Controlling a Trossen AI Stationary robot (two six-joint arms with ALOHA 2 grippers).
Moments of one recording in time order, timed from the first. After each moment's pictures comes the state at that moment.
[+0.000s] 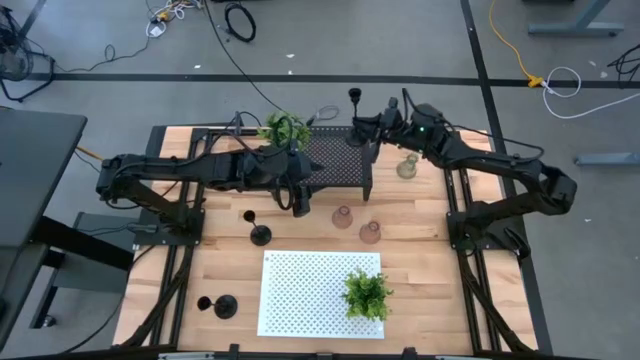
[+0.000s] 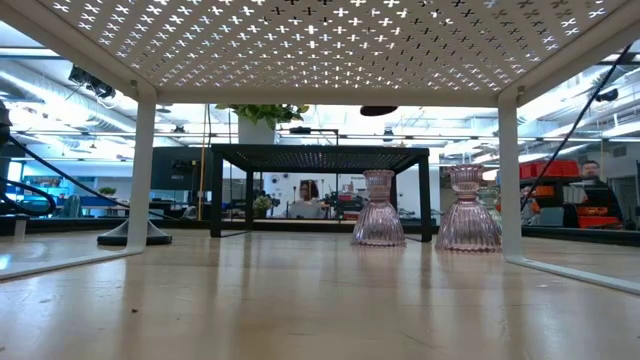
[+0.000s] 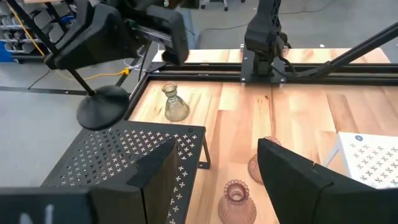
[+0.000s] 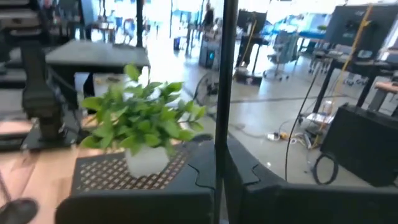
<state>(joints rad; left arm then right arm) 0.02 1.42 1.34 -0.33 -0.25 0.03 -0.57 1.28 0.85 0.40 -0.19 -0.13</state>
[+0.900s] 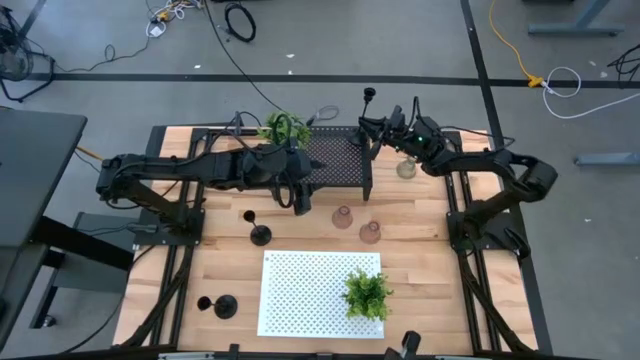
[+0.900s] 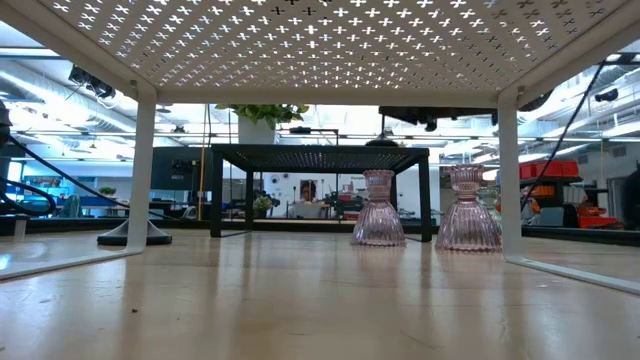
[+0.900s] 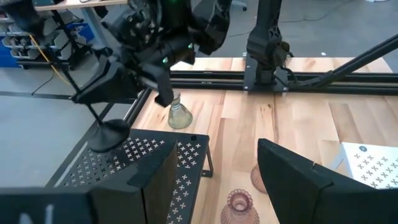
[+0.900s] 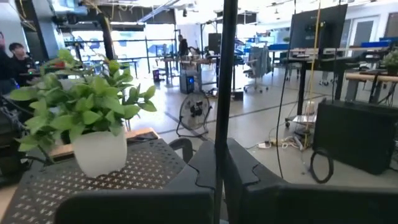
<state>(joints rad) 0.02 1.42 1.34 -0.30 -0.25 0.04 -0.69 1.49 0.61 0.95 -0.22 0.04</state>
